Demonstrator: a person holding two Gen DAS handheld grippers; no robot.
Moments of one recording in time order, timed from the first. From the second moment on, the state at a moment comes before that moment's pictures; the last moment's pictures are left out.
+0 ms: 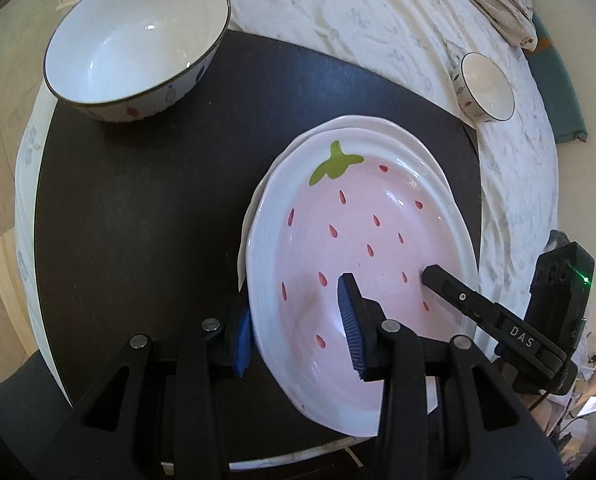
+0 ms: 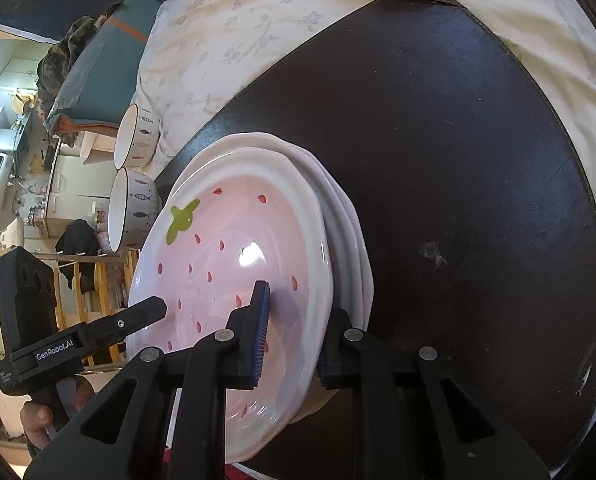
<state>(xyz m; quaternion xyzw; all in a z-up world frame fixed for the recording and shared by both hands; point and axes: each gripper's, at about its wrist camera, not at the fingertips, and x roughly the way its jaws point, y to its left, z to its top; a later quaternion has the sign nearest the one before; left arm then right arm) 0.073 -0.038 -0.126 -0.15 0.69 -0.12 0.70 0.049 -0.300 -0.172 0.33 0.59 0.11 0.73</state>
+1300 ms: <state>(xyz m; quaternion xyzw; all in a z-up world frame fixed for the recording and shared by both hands) 0.062 -0.031 -0.144 -0.07 0.73 -0.08 0.67 0.058 -0.287 -0.155 0.25 0.60 0.10 0.75</state>
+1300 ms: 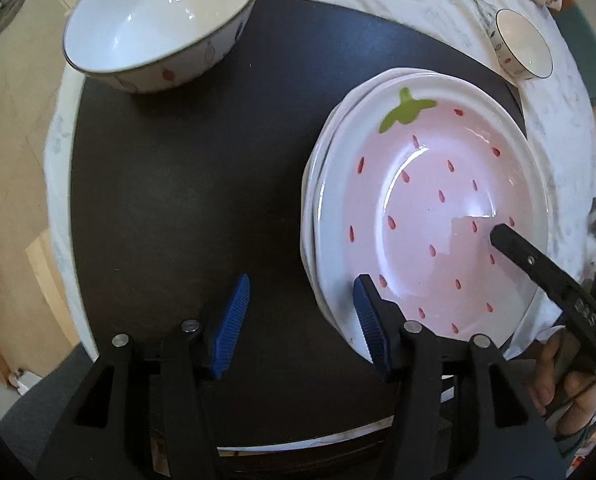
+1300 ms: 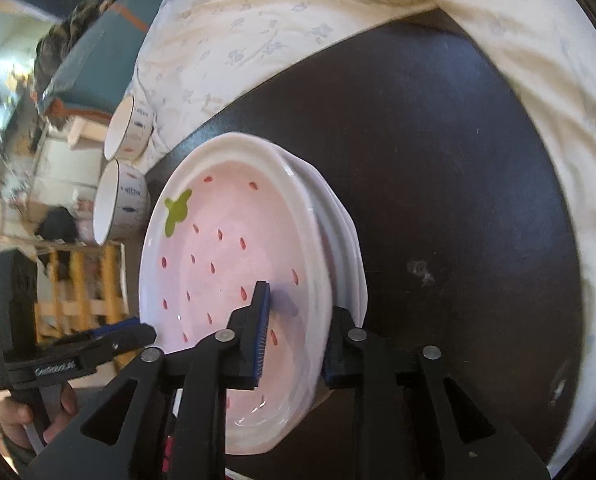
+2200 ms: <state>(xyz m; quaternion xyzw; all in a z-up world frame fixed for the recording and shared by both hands) 0.065 -0.046 -0.134 -0.04 0.71 -0.05 0.71 0.047 -0.315 -0.126 0.14 0.59 0.00 0.80</state>
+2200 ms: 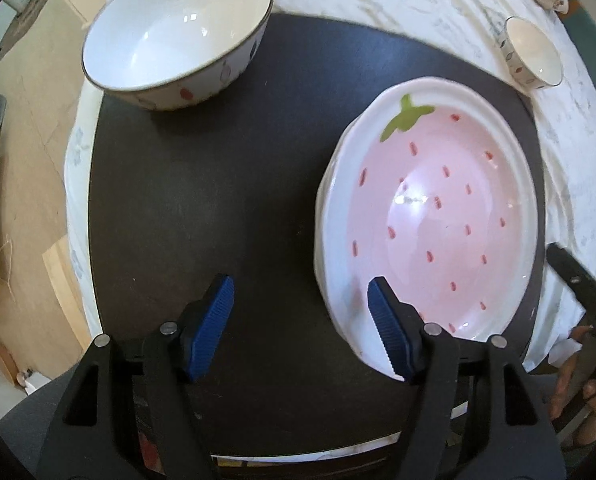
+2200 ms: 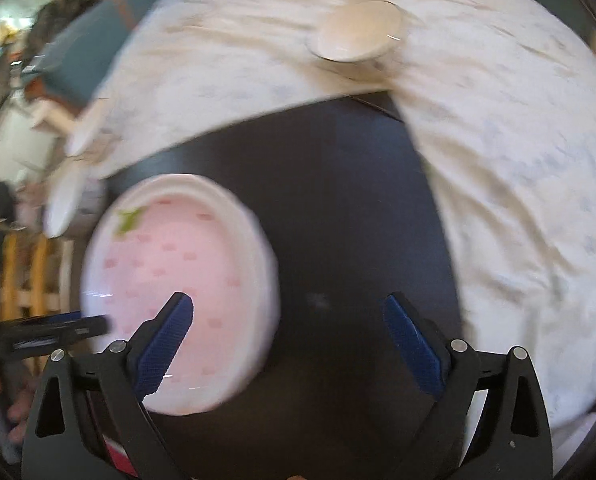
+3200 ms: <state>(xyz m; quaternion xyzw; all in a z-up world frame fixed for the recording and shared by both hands) 0.042 -0.035 -0.074 0.05 0.55 -0.02 0.83 0.013 -0.243 -0.121 -0.03 0.52 0.02 0.85</state>
